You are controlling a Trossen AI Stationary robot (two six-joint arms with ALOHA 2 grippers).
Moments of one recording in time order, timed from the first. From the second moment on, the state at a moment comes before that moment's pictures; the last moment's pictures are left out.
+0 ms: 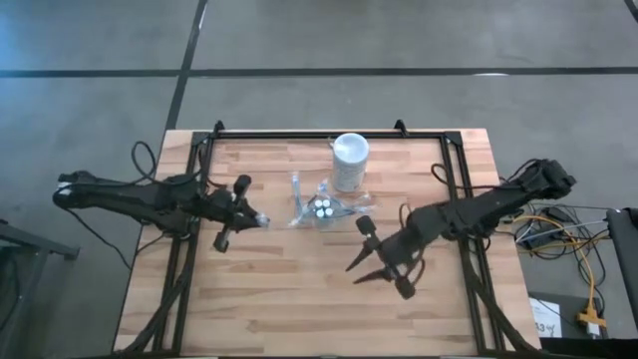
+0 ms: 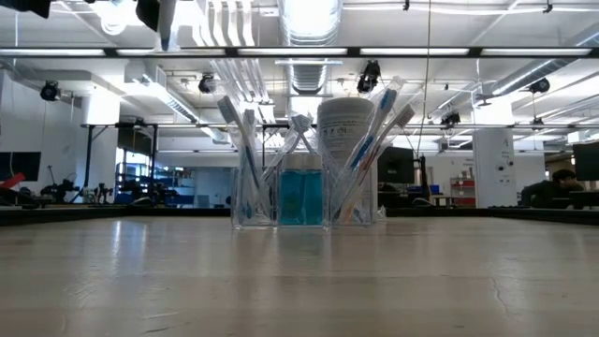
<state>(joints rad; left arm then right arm) -0.12 0.67 0.56 0.14 0.13 -0.07 0.36 1.33 1.04 0.22 -0.17 -0.12</state>
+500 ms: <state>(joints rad) -0.18 0.86 0.44 0.60 0.07 -0.07 0.24 1.39 0.62 1.00 -0.08 0.19</state>
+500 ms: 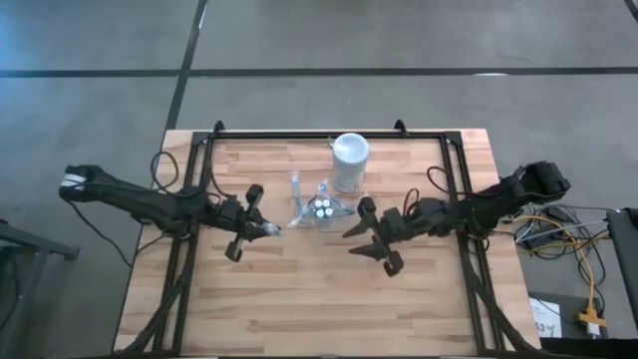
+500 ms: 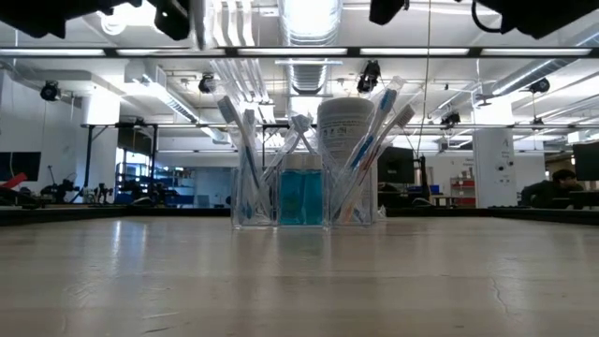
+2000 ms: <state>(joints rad) -0.18 1.12 0.70 0.50 -0.03 -0.04 0.24 1.56 1.00 0.66 0.06 0.01</state>
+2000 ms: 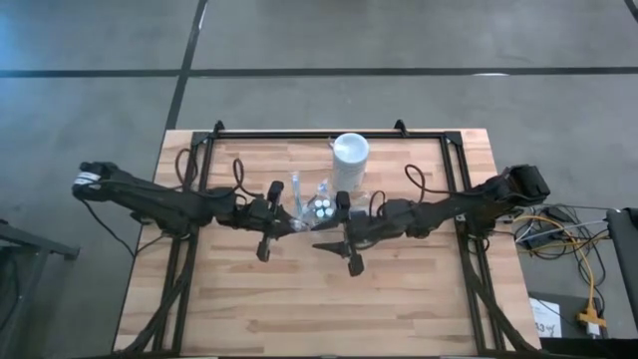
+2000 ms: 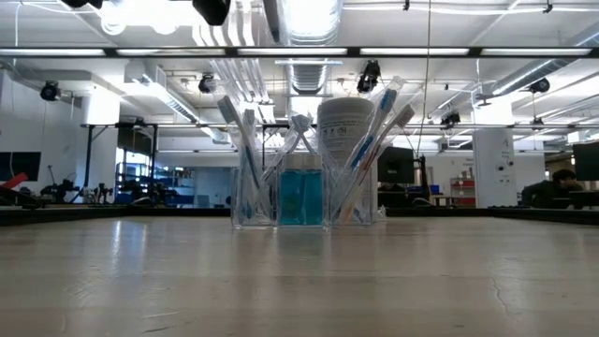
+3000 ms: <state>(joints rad) -0.19 1.25 0.73 0.51 -0.02 -0.04 0.21 1.56 1.01 0.53 0.20 0.05</state>
